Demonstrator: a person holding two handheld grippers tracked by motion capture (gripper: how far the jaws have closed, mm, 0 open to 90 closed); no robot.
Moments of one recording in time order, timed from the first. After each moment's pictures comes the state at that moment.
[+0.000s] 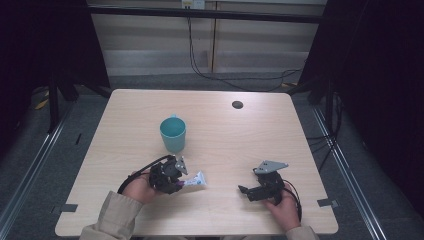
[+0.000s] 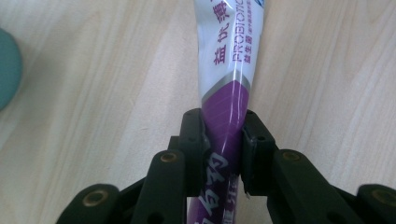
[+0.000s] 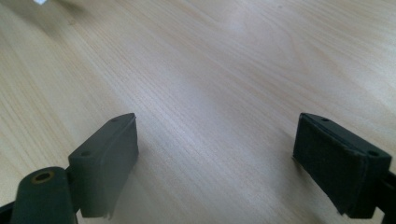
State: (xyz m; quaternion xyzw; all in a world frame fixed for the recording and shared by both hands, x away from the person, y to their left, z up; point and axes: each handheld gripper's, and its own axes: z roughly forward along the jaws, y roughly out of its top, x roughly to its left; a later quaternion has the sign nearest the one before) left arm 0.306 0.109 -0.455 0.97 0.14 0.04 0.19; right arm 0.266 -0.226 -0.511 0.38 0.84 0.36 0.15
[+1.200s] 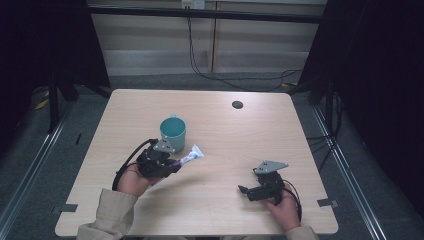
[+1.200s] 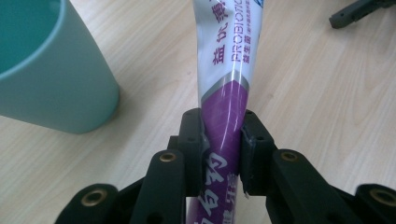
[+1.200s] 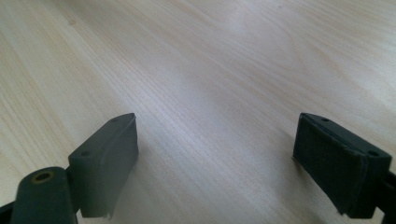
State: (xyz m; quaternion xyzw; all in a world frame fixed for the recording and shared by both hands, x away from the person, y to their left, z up) left arm 0.320 0.137 -0.418 0.91 0.23 0.07 0.32; right arm 0.266 -0.226 -0.511 0.38 0.84 0.36 0.15
